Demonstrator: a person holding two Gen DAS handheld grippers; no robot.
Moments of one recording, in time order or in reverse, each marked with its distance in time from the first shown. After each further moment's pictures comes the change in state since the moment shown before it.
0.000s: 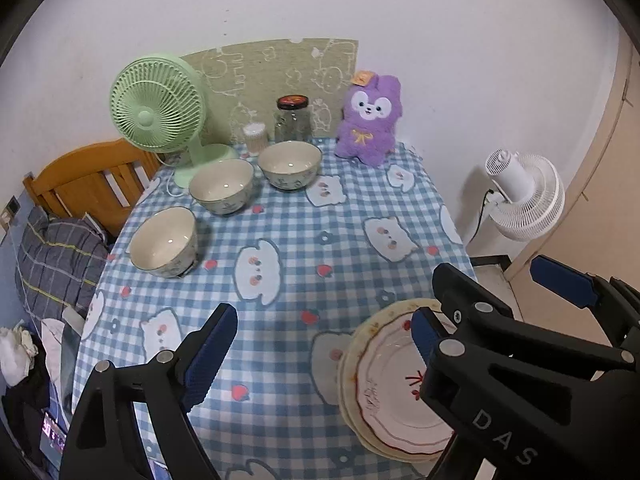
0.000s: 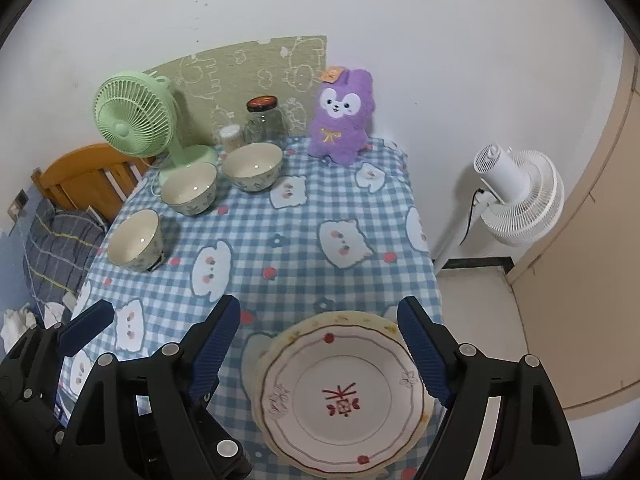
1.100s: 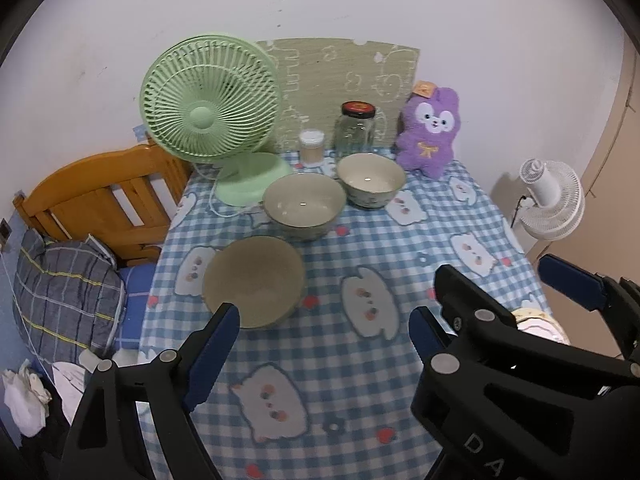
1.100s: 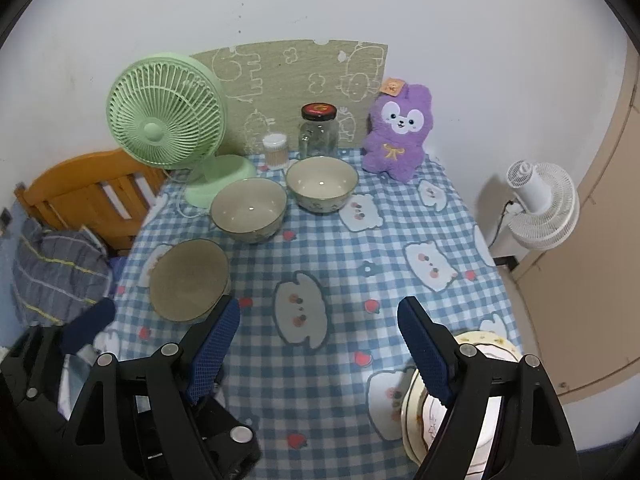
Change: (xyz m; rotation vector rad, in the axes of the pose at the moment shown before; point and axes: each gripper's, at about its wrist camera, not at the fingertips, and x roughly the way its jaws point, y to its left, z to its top) left arm 0.040 0.174 0.041 0.071 -0.005 -0.028; right arm 0.050 0.178 0.041 0.048 -0.022 -0.098
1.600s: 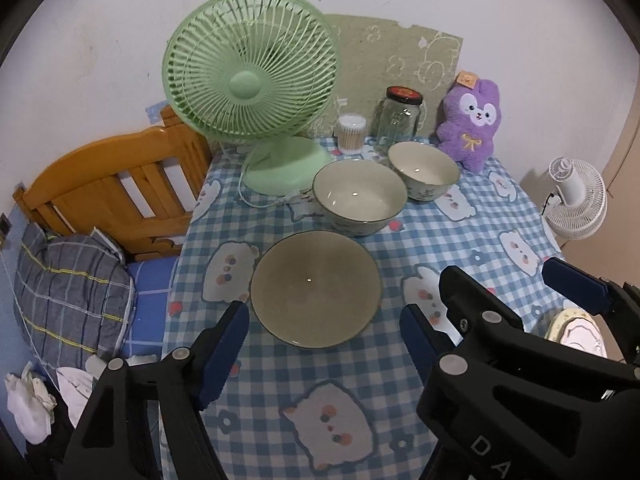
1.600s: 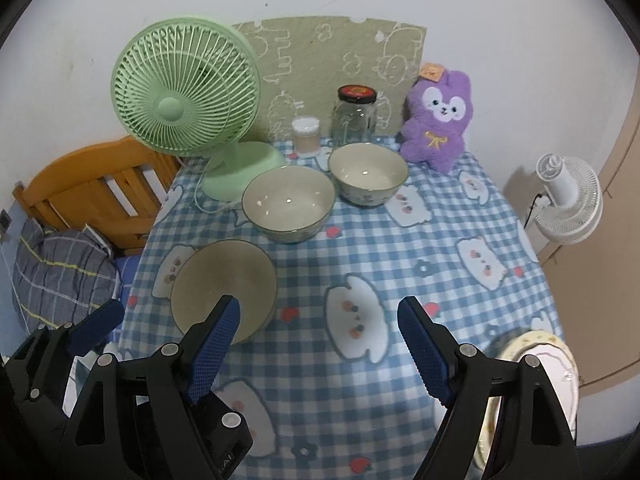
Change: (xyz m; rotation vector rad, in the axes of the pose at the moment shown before) left arm 0.051 0.068 0.000 -0.016 0.043 0.017; right arm 0.056 0.064 0.008 0.017 0.048 0.053
